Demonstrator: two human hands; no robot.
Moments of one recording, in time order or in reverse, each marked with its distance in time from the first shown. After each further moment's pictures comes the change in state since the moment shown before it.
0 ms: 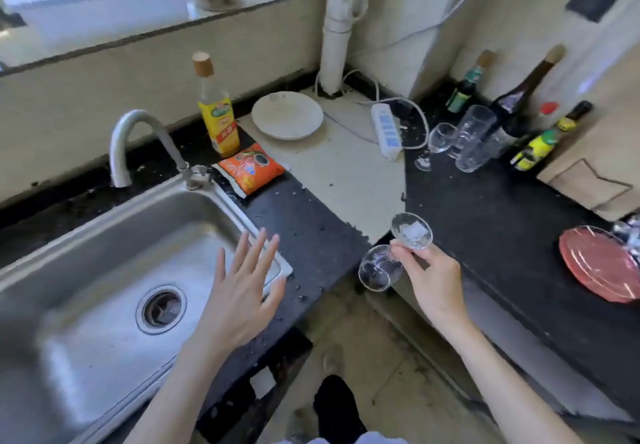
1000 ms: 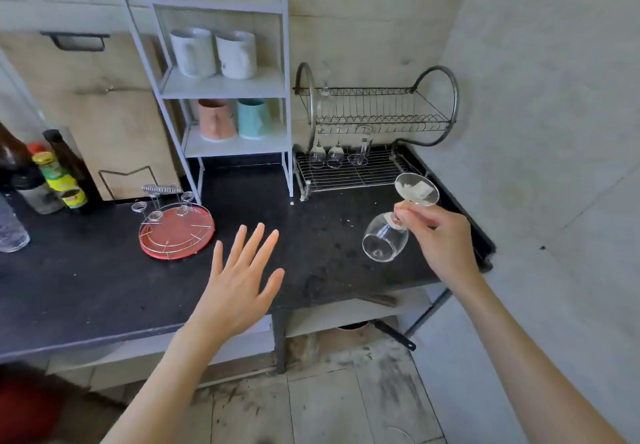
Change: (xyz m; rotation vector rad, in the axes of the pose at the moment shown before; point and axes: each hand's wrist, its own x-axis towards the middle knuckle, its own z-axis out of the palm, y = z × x) left_hand -0.079 0.631 0.191 0.059 -0.244 1.015; right_hand -0.298 0.205 -0.588 -0.073 0.924 0.343
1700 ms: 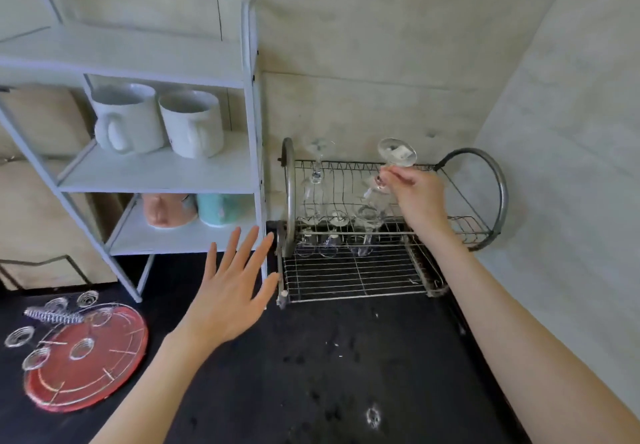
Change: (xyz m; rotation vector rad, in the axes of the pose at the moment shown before) left_hand 0.305 -0.018 0.000 0.072 0.056 -0.090; right_hand 0.382 0.042 0.074 -0.096 -0.054 -0.113
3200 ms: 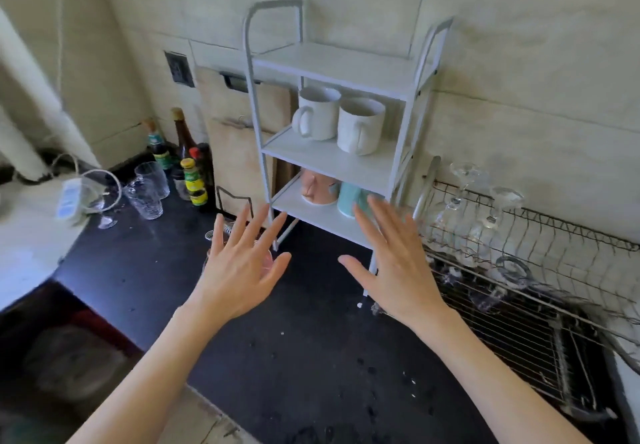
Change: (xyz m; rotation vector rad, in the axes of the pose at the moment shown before) left_hand -0.109 -0.017 -0.055 0.193 0.278 -0.516; right_hand -0.093 -0.045 0.094 -0.283 -0.538 -0.859
